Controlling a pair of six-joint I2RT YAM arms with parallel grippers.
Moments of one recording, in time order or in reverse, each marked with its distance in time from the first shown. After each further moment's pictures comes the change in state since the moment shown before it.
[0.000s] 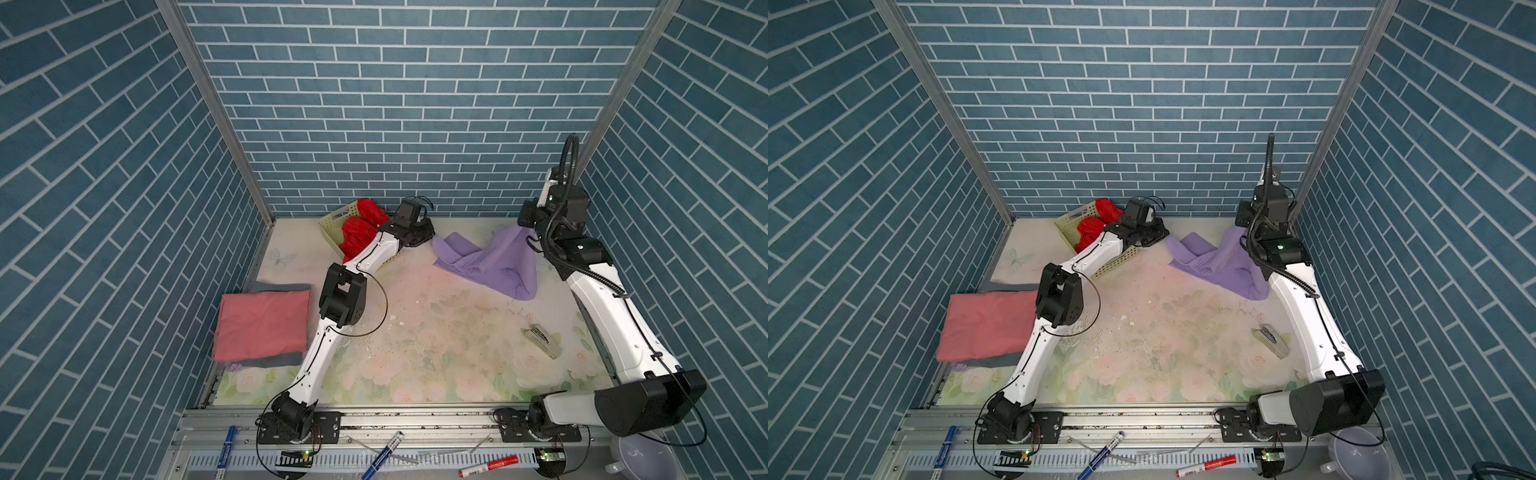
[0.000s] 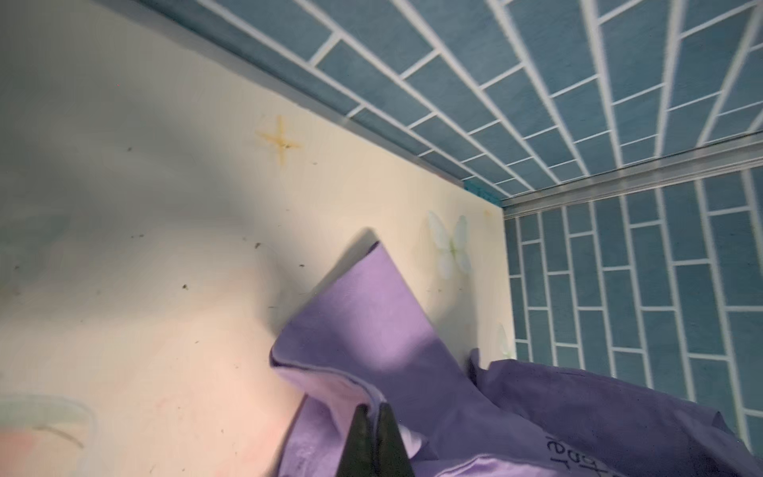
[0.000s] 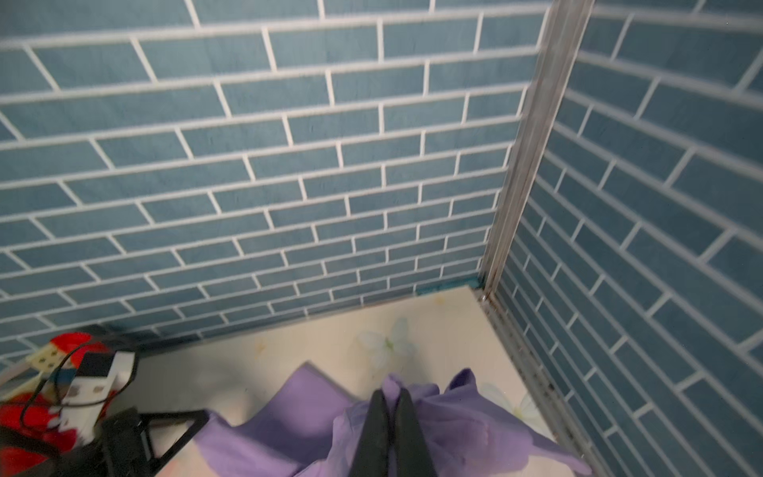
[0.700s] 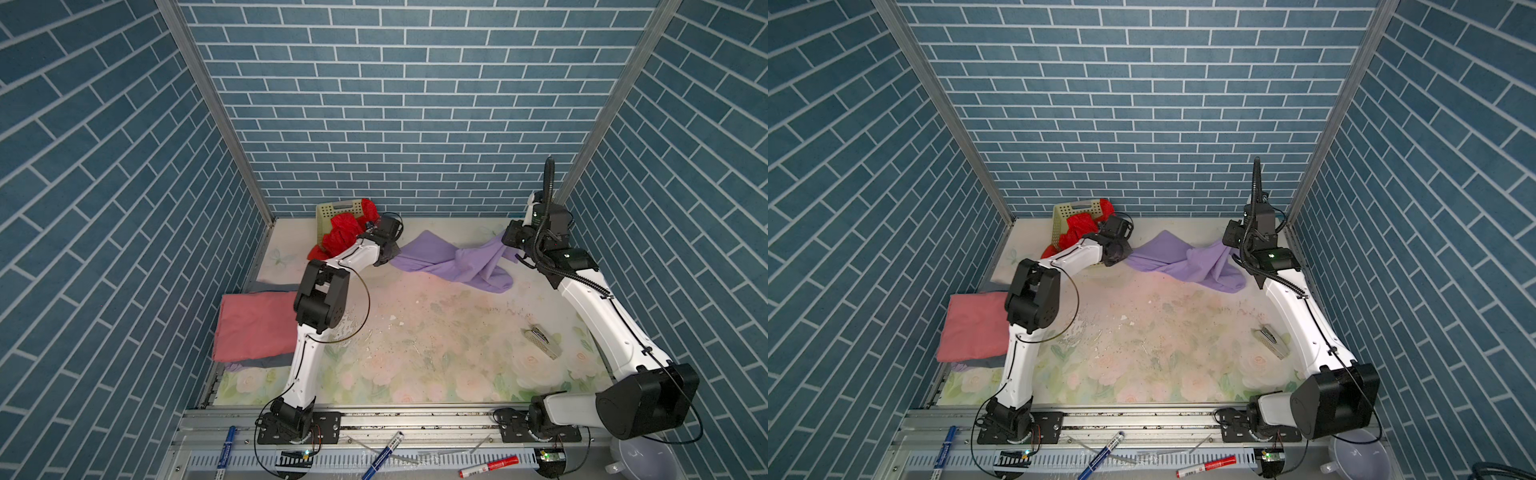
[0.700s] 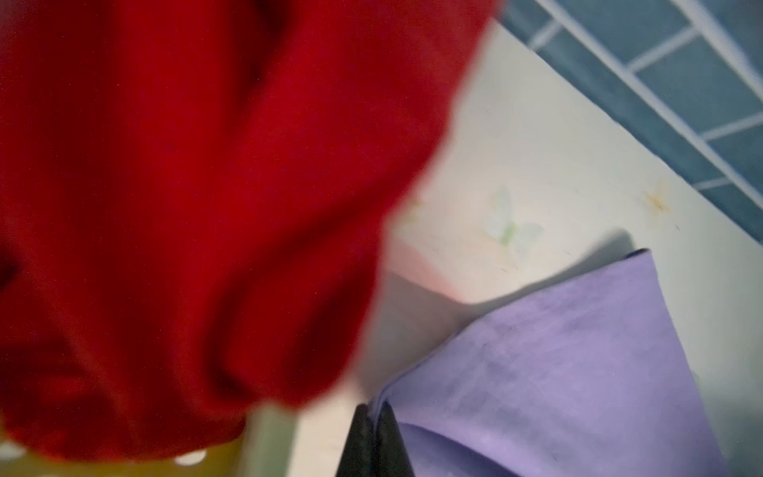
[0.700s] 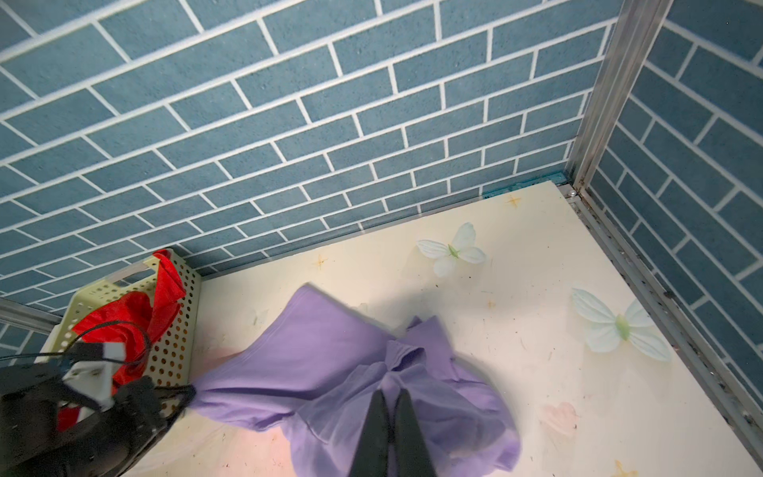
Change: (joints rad) left arm 0.132 -0.359 -0.626 -0.080 -0.468 -0.011; right arm 0.000 -0.009 -0.117 -0.015 -0.198 0.169
